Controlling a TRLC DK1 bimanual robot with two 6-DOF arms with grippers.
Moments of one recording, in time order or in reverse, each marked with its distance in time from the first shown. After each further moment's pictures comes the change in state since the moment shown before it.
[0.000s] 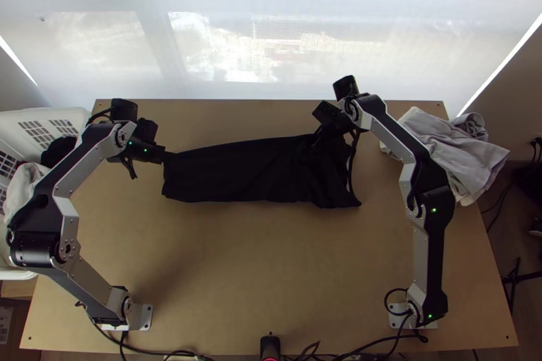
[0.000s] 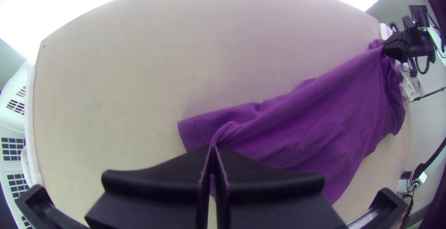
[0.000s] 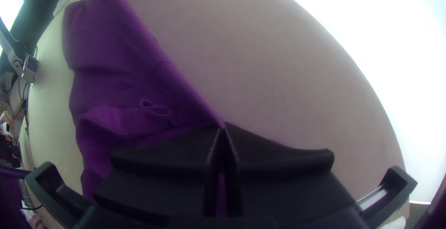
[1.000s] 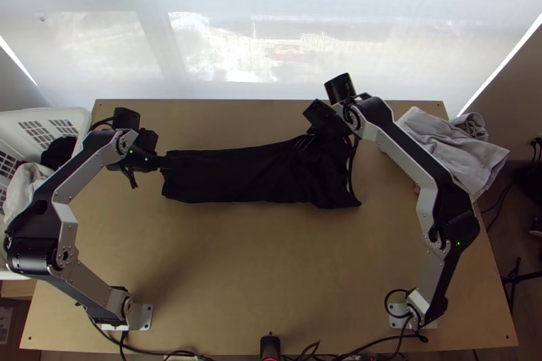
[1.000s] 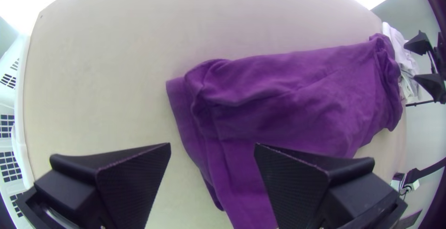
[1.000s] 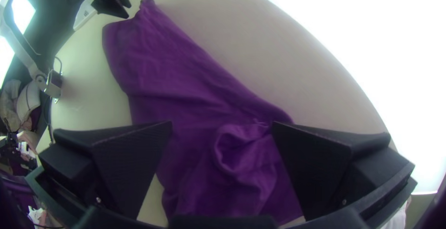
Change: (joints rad) left arm -0.014 -0.043 -0.079 -0.046 0.013 -0.064; right arm 0.135 -0.268 -0.146 -0.015 0.000 0.177
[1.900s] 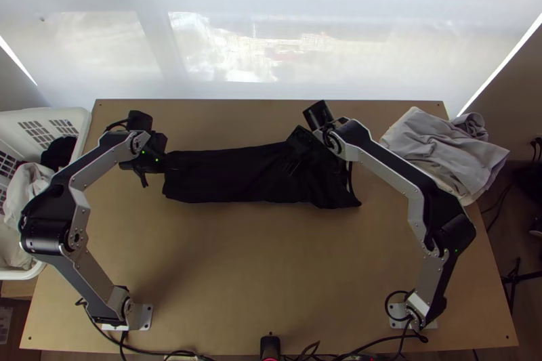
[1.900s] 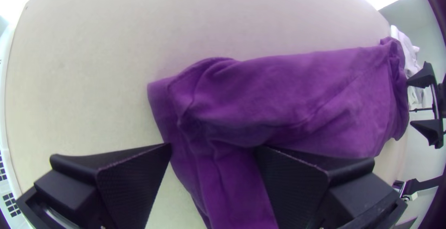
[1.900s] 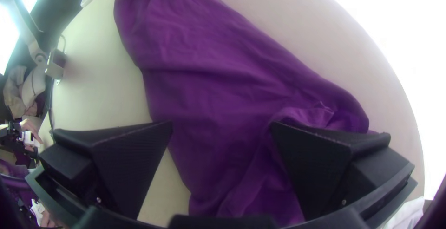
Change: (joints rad) left arm -0.029 0.124 0.018 0.064 0.000 -0.050; right arm 0.111 -0.019 -0.188 0.101 0.019 0.033
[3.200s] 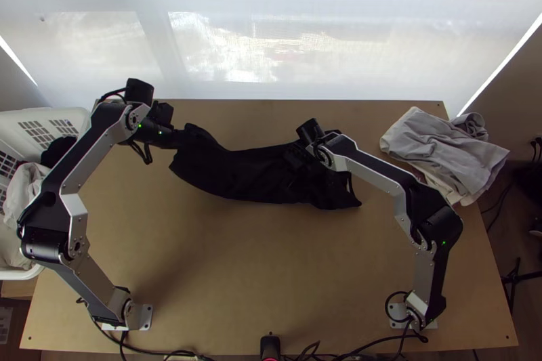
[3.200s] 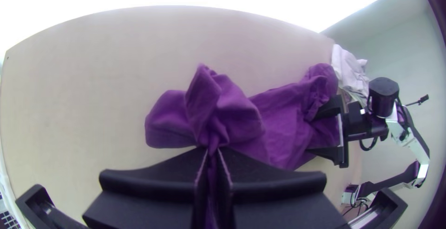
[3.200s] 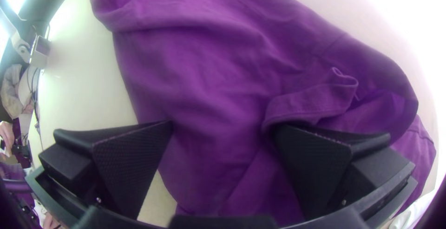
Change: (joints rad) left arm -0.080 -0.043 0.307 -0.208 0.218 -0.108; right arm 0.022 0.094 -0.119 0.103 0.052 0.012
